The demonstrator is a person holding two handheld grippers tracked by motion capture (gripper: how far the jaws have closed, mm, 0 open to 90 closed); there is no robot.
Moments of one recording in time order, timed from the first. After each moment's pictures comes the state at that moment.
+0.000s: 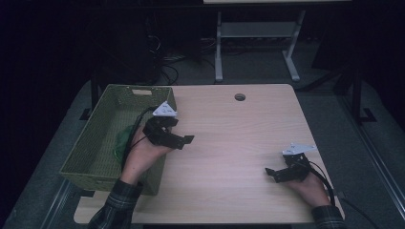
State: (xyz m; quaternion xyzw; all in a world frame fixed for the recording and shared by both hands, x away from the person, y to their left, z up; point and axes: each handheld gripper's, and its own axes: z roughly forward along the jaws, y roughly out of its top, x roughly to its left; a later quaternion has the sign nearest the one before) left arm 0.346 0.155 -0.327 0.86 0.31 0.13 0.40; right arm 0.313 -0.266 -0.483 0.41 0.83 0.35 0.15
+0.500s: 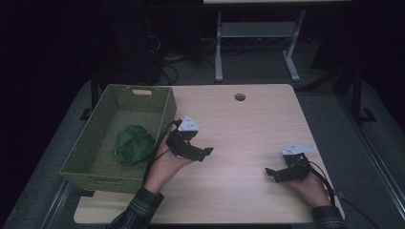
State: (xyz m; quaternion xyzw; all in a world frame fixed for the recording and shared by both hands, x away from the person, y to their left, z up) left arm 0.338 0.109 -0.375 0.86 0.28 0.12 0.40; right arm 0.313 -0.266 -0.484 0.41 0.83 0.35 0.15
